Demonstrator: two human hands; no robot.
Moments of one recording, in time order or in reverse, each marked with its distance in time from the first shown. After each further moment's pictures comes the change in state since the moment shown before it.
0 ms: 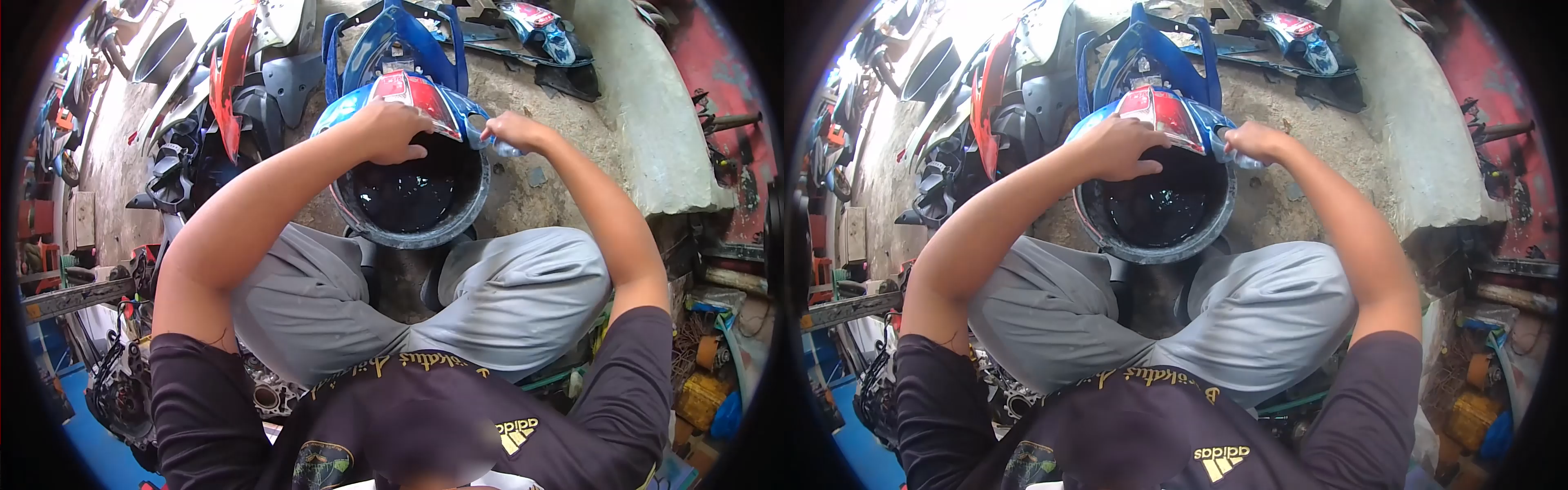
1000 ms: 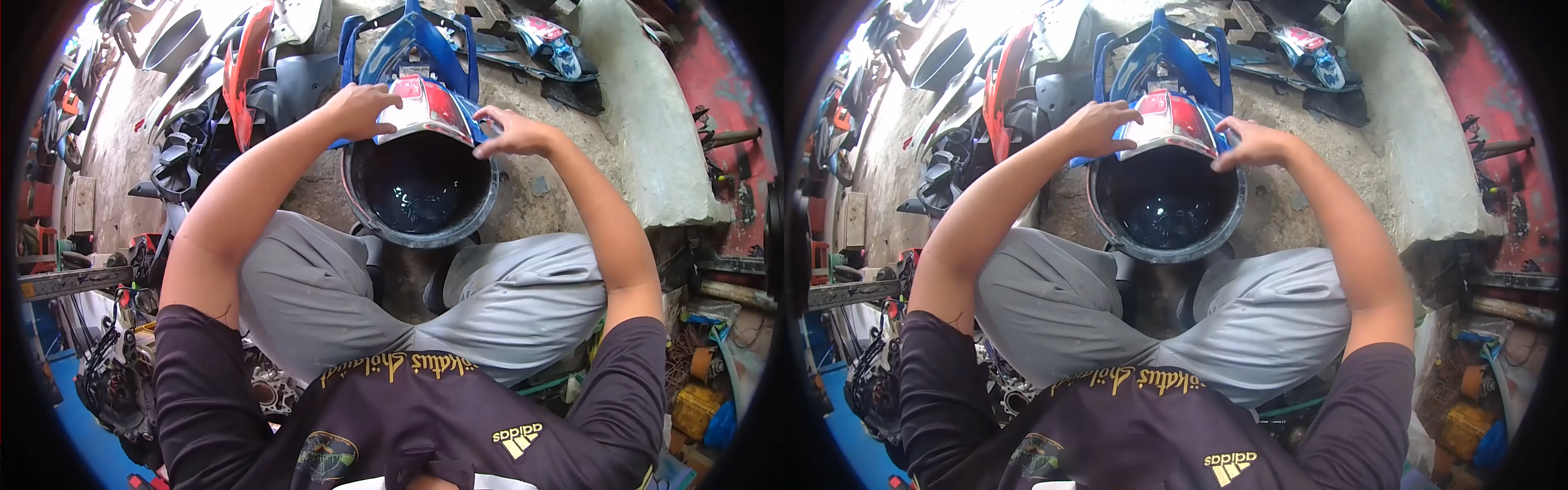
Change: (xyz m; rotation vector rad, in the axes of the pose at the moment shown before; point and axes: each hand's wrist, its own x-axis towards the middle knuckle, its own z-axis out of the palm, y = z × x) left_hand -0.028 -0.082 0.014 0.031 0.155 -0.087; right_hand -0.020 -0.061 -0.015 0.215 -0.032 -0.012
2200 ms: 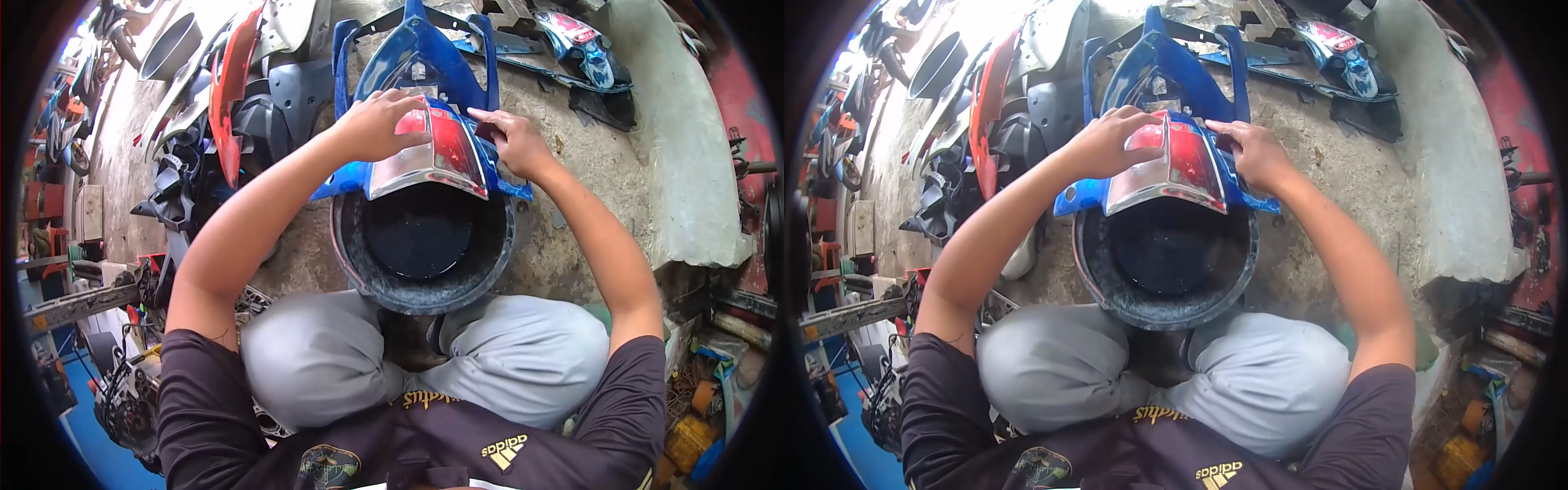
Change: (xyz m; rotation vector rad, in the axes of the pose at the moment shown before) left_hand 0.077 -0.028 0.034 -0.207 0.072 -0.148; right_hand 0.099 0.053 0.014 0.037 0.504 -0.323
